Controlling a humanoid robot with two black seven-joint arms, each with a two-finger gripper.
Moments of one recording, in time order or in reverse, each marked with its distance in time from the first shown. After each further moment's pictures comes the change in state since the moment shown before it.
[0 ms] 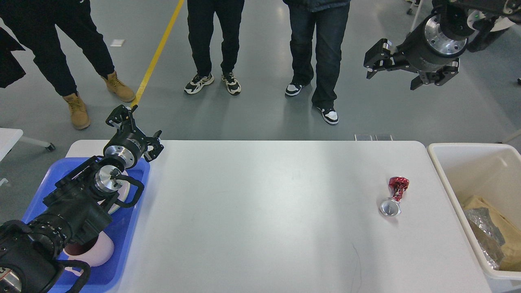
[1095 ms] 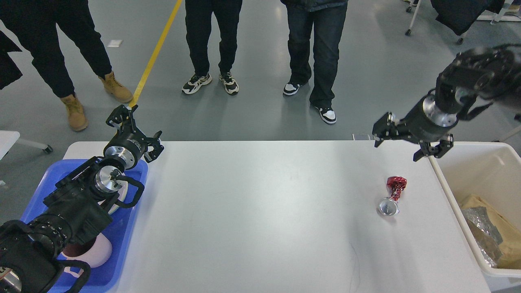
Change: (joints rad) left arm 0.000 0.000 0.000 0.000 0.000 0.000 0.000; right arm -0.562 -0.018 0.076 -0.275 -0.011 -0.077 0.001
